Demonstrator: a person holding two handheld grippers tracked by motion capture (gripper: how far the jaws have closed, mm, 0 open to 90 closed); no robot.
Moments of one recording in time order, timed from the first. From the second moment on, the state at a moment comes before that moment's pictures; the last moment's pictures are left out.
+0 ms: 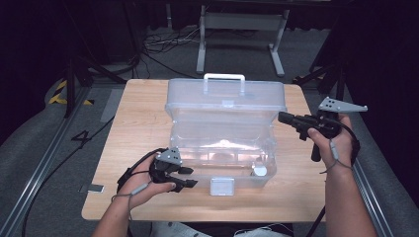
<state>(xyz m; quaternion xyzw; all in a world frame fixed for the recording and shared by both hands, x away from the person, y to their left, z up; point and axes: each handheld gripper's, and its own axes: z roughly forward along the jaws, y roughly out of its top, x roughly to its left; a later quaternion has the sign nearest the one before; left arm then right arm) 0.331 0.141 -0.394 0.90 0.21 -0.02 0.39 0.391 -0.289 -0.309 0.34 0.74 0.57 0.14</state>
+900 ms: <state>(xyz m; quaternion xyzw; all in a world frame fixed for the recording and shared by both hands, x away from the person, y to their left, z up) 0.329 0.176 -0.345 0.85 0.22 0.01 0.48 0.386 -0.284 -0.314 0.34 0.75 0.55 0.14</state>
